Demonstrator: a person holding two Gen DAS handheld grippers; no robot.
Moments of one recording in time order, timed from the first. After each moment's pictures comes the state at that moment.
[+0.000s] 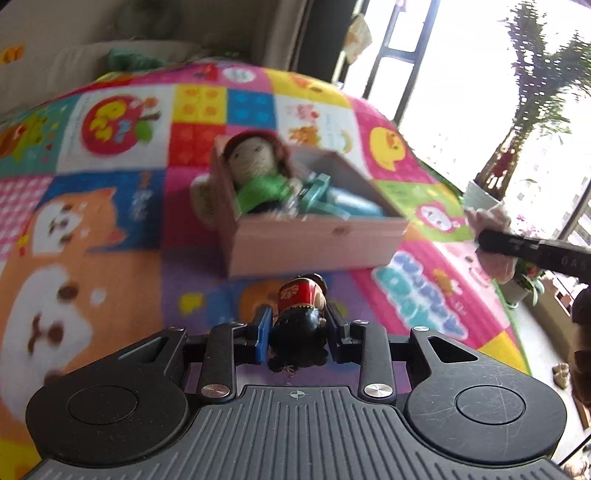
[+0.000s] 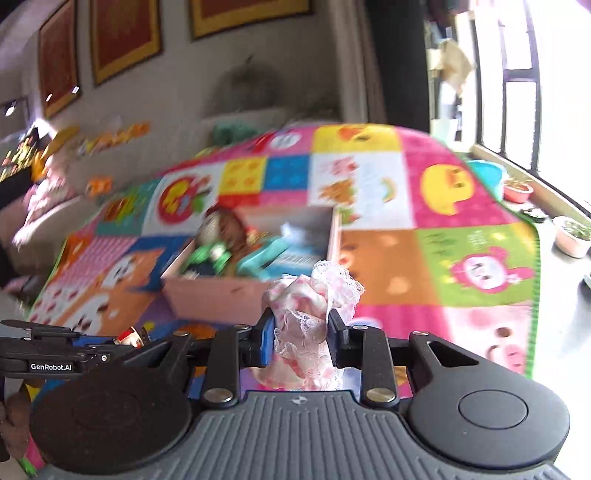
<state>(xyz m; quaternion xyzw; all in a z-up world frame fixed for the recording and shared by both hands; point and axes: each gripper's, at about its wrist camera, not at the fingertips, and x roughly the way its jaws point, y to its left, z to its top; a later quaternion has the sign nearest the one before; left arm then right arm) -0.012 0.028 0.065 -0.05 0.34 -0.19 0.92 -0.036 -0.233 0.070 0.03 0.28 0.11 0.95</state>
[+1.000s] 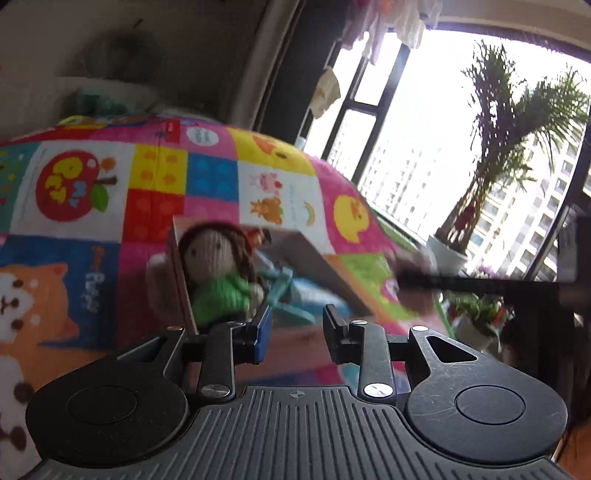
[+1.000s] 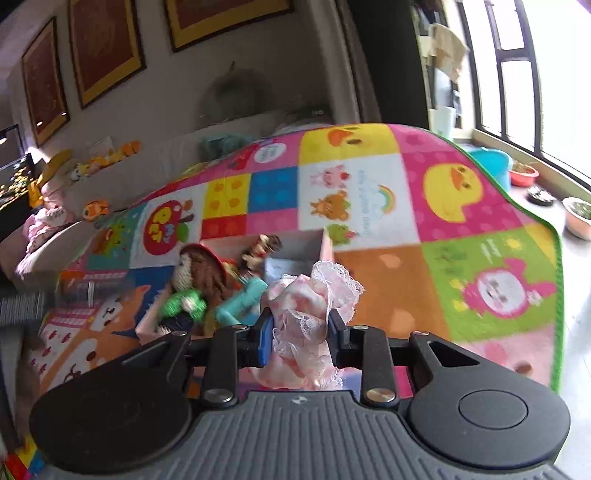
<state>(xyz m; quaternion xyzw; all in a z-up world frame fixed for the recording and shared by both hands) 0.024 0.033 0.075 -0.10 0.28 -0.24 0.92 0.045 -0.243 0.081 0.07 0.29 0.13 0.95</state>
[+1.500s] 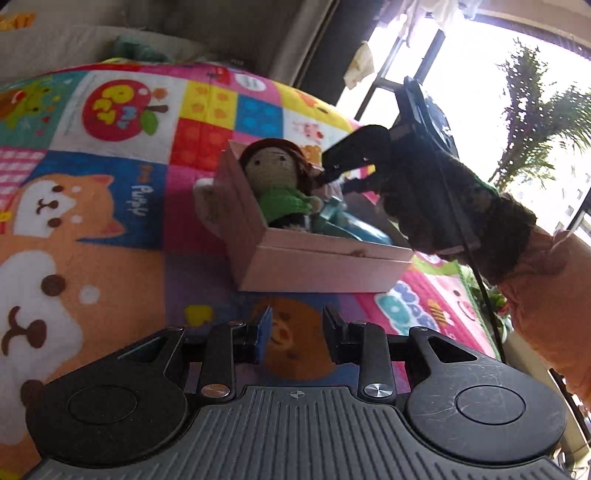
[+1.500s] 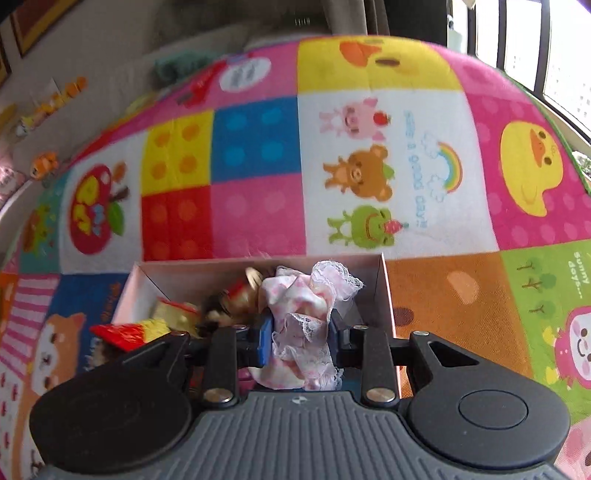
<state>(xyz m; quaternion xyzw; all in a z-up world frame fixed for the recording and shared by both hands) 0.002 0.075 0.030 -0.14 0.32 -0.20 0.91 0.254 -0.162 0.033 0.05 0.44 0.07 0.89</state>
